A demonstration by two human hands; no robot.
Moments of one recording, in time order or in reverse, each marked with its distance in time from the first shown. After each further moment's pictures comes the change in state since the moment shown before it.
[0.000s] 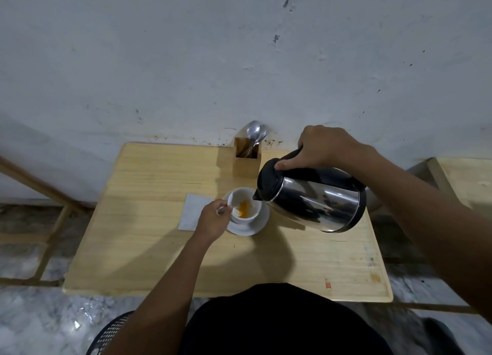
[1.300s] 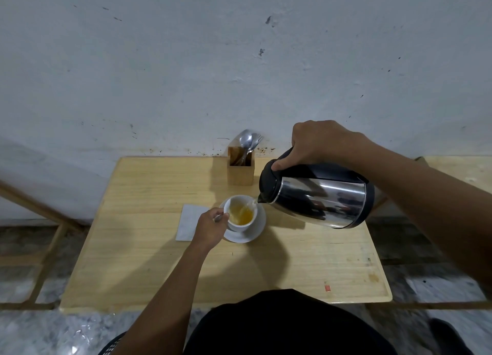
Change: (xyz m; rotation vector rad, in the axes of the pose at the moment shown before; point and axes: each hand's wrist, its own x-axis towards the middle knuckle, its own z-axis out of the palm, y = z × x) left_hand 0.003 0.000 0.001 -0.025 0.014 -0.019; right_hand -0.007 -0.005 -0.027 -0.088 -0.017 -0.006
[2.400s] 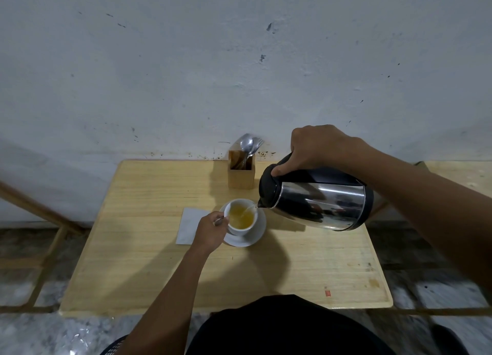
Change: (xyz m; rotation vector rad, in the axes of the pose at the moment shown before) left_hand -0.002 0.003 -0.001 -0.001 -0.010 0.021; right_hand 0.000 -0.003 -0.001 -0.046 0.019 -0.011
